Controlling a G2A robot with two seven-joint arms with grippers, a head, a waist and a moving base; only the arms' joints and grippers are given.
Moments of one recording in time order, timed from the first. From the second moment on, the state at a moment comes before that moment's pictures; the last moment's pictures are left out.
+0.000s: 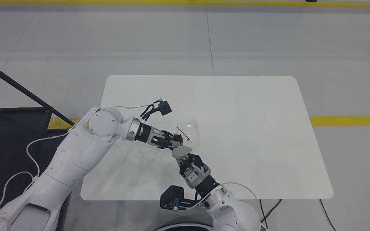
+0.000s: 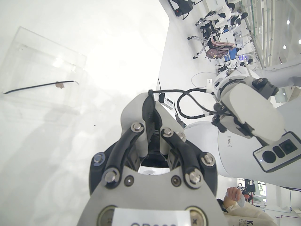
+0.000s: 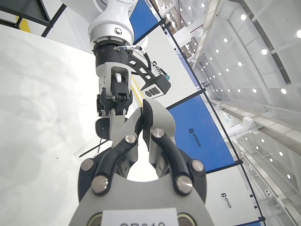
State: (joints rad) left arm 0.70 -0.98 -0.88 -1.36 -0.25 -0.55 -1.27; right arm -1.57 -1.36 0.95 -2.07 -2.56 -0.12 -0.04
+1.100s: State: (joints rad) left arm 0.70 -0.98 -0.88 -1.36 -0.25 -0.55 -1.27; right arm -1.57 -1.34 0.95 -2.09 -2.55 -0.20 -0.03
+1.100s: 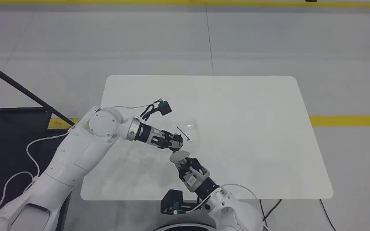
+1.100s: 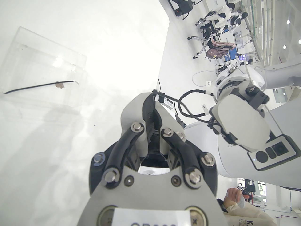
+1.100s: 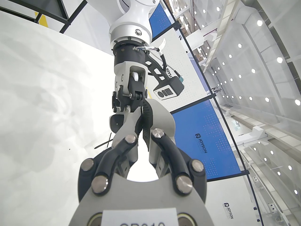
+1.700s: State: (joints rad) left arm 0.70 -0.98 -0.88 -1.36 -0.25 -0.55 -1.27; right arm -1.52 -1.36 0.91 -2.06 -2.47 -0.10 0.08
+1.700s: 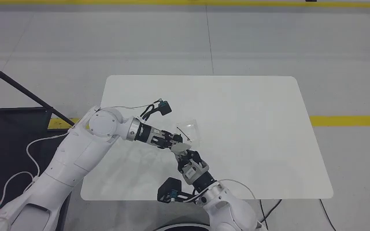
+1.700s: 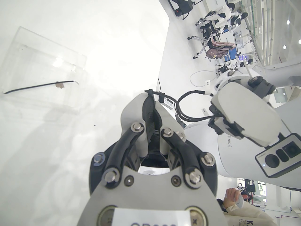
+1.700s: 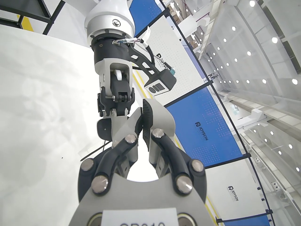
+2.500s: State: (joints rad) left arm 0.70 -0.98 -0.88 -1.36 -0.25 -0.55 -1.27; right arm -1.50 -1.39 0.89 -2.02 -2.43 0.09 0.17
